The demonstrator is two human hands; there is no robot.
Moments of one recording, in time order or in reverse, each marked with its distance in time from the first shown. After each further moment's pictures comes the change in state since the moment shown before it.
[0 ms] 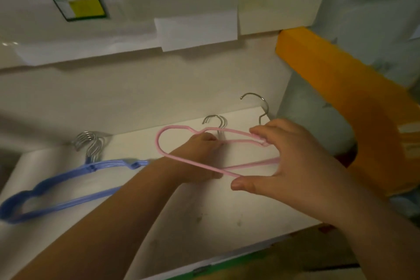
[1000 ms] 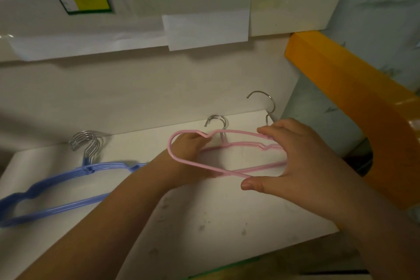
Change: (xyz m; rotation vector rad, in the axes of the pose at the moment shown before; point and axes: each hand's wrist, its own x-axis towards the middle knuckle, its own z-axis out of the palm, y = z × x) left_hand -0.032 -0.015 -0.013 -0.153 0.232 -0.007; right_hand 0.019 0.011 0.005 -0.073 -0.049 -0.012
